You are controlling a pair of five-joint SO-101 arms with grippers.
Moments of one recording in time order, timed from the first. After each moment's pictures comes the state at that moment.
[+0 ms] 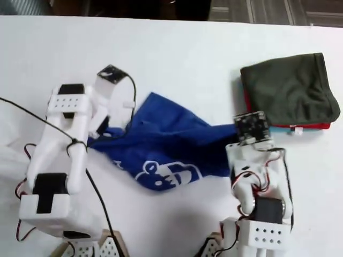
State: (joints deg) left arm -9.7 4.0 16.3 74.3 -29.8; right arm 4.4 -80.7 70.9 49.9 22.7
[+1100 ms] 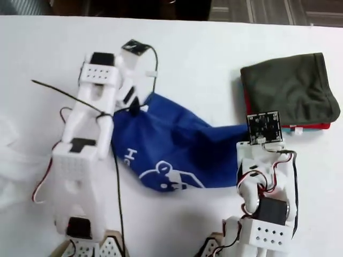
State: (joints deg) left arm -0.4 40.2 -36.8 89.1 -18.7; right arm 7.9 -80.7 71.1 48.6 22.7
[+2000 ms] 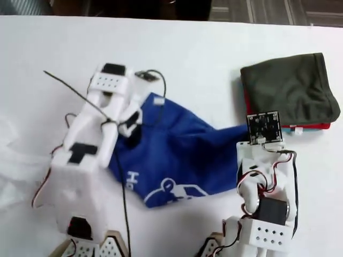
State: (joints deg) left arm 3.0 25.6 -9.2 97.0 -21.7; right arm 7.9 -80.7 71.1 48.7 22.7
